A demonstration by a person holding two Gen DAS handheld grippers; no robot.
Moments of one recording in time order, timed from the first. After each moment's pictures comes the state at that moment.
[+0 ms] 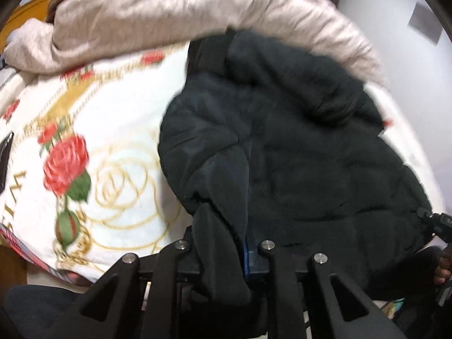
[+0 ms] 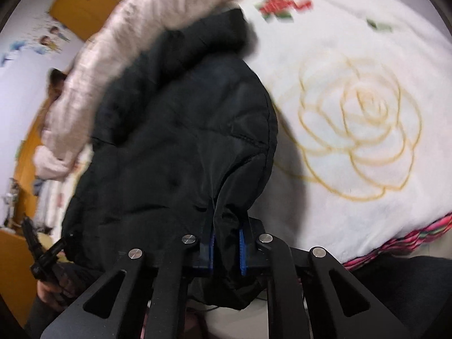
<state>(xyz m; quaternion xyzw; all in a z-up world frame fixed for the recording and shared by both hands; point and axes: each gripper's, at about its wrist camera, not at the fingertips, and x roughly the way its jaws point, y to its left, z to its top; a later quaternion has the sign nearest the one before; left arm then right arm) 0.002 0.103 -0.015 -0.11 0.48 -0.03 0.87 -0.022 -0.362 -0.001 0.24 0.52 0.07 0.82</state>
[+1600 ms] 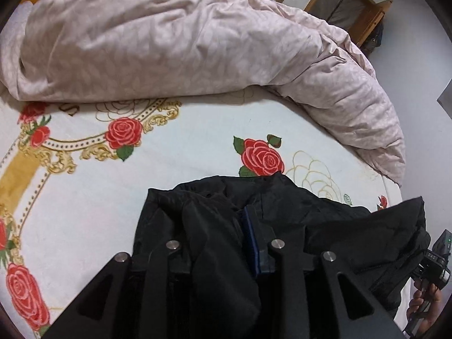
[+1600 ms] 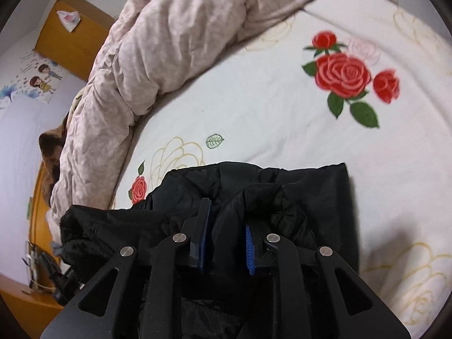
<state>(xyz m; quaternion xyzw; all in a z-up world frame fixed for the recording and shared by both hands) 0.249 0.152 -0.006 -0.22 0.45 0.01 0.86 0.252 -0.373 0.012 0.31 0.51 0.06 0.80</state>
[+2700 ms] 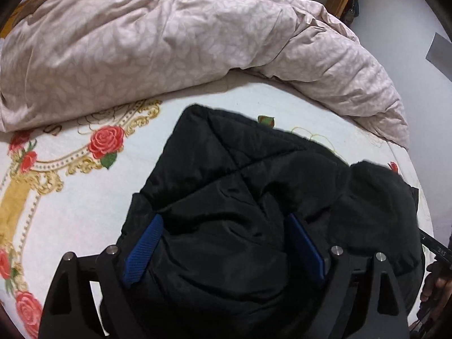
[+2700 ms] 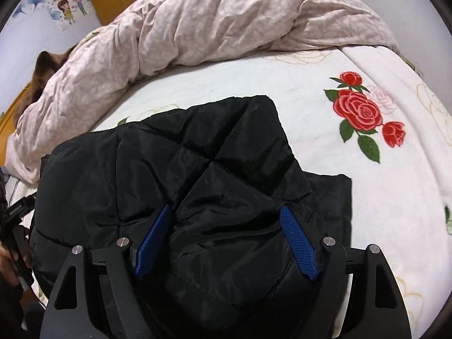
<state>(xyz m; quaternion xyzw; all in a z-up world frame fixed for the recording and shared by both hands) 0.259 0.125 -0.015 -0.14 0.46 -0.02 0.88 0.230 -0.317 0.000 0.09 0.49 0.06 0.86</state>
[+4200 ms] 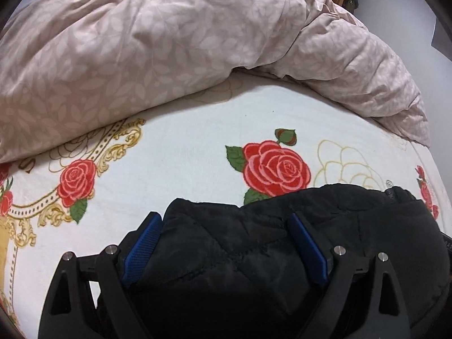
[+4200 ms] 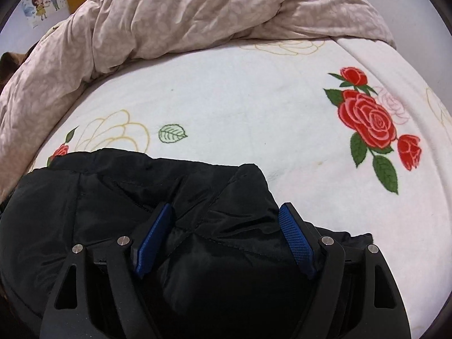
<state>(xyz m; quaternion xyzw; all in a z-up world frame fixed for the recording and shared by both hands) 0.338 0.114 -0.071 -0.09 0.45 0.00 0.89 0.306 -0.319 -0.064 0.08 0.50 -0.01 0.86</state>
